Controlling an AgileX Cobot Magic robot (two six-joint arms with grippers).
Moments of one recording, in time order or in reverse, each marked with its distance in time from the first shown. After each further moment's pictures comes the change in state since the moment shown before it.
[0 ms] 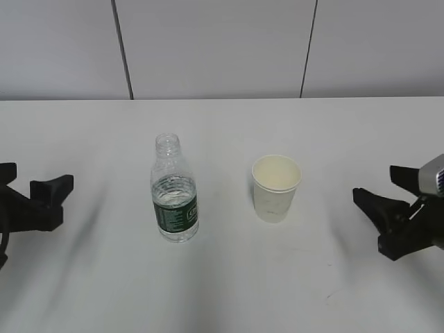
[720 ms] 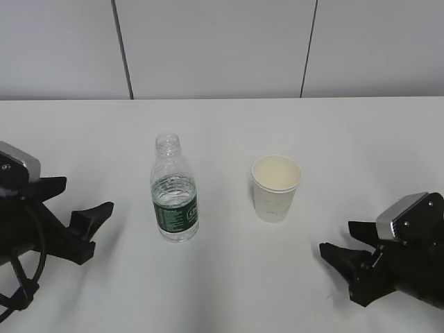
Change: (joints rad) left arm 0.000 0.255 -0.006 0.254 -0.218 0.000; right arm 0.000 0.439 -0.018 -0.118 -0.243 0.002
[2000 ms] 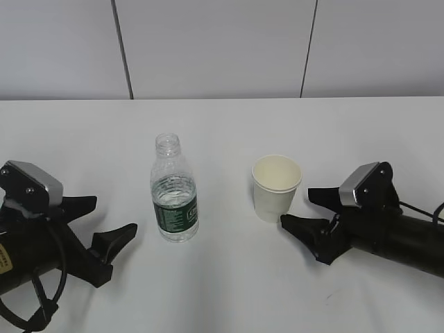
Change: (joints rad) left arm 0.000 0.218 -0.010 0.160 -0.228 -0.062; right arm 0.000 0.175 -0.314 -0.224 -0.005 0.111
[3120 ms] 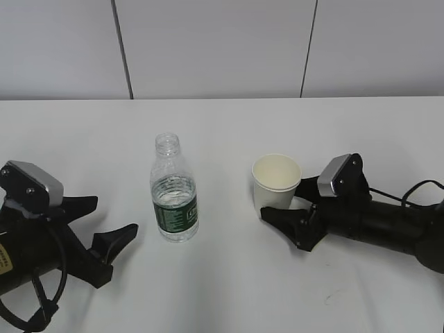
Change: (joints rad) left arm 0.000 0.000 0.000 0.007 -0.002 0.000; right arm 0.022 0.133 -0.215 -0.141 -0.001 0.071
